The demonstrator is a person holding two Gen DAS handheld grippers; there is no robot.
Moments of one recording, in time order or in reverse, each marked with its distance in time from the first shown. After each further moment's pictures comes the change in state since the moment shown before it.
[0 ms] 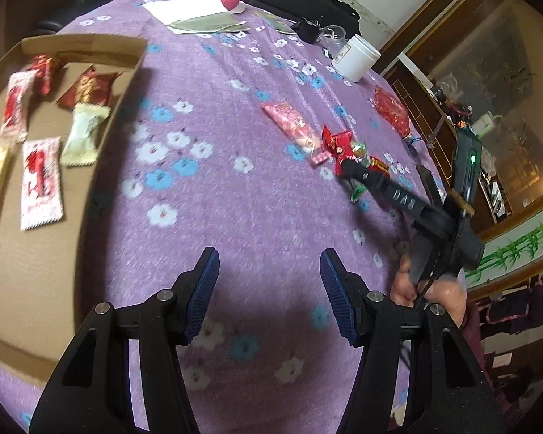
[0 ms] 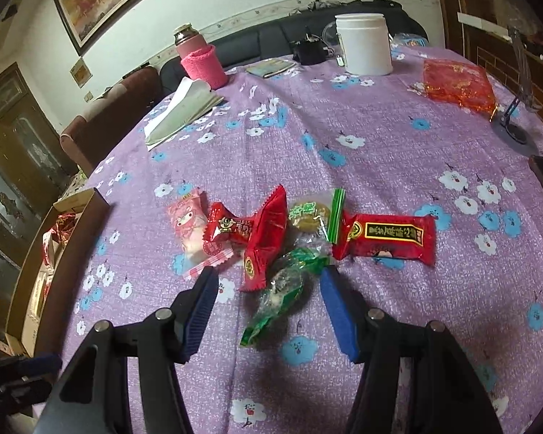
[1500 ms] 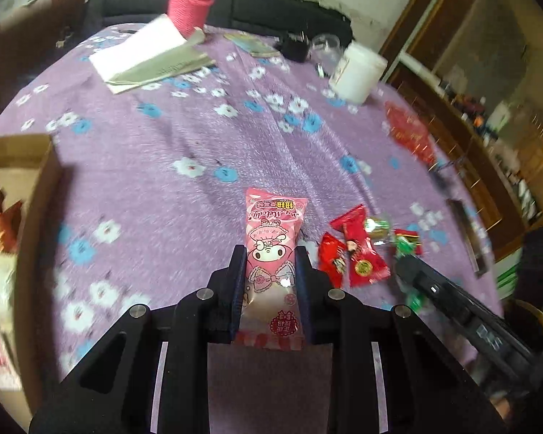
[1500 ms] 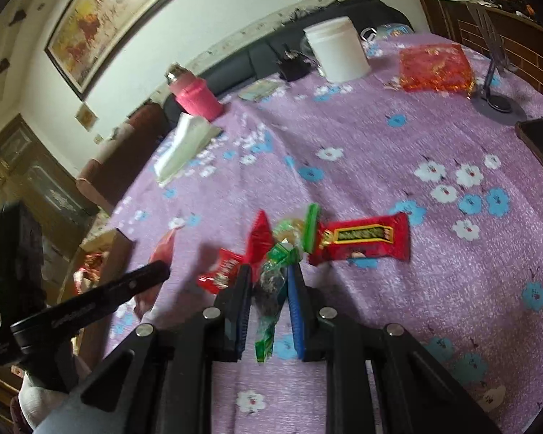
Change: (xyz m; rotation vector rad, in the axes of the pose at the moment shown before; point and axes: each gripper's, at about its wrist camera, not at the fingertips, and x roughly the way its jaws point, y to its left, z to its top) left arm 0.072 -0.033 0.078 0.113 -0.101 0.075; right arm -0.029 -0.030 0.001 0.162 -0.074 0.131
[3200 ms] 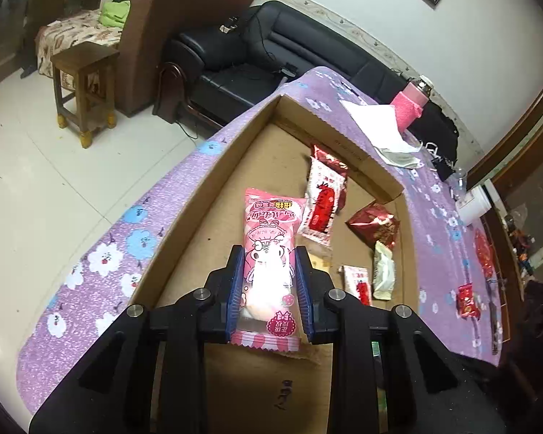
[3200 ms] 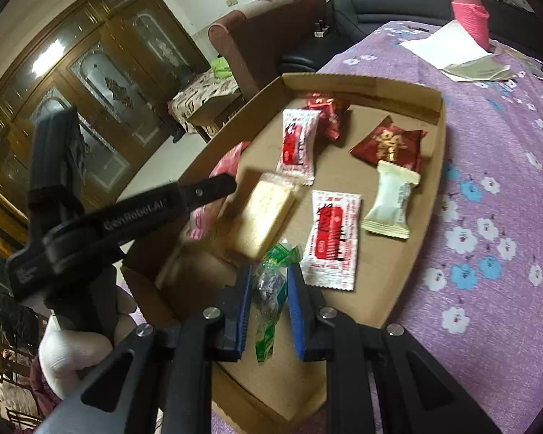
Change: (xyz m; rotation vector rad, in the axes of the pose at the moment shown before) left arm -0.157 0.255 -0.078 -0.449 -0.203 0.199; right arm 0.104 0.302 -0.120 -0.477 0.421 0.291
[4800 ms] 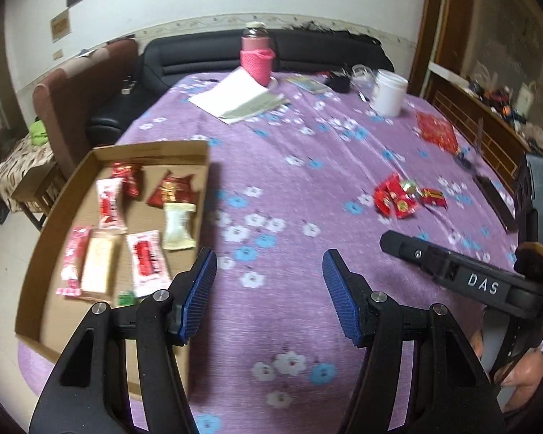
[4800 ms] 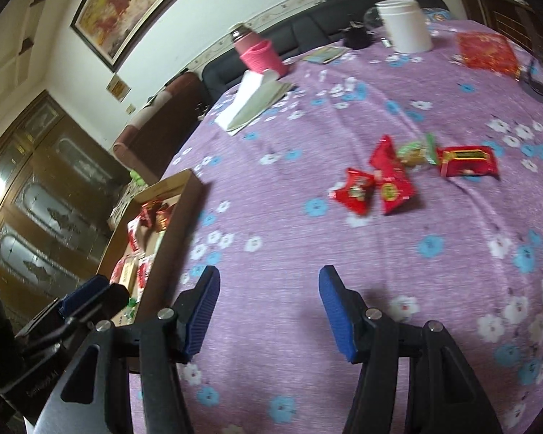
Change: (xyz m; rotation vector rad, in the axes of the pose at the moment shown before) left arm -0.020 -0.226 -0.107 0.563 -0.007 0.054; right arm -0.160 -0.178 -0.085 0.431 -0.326 -0.171
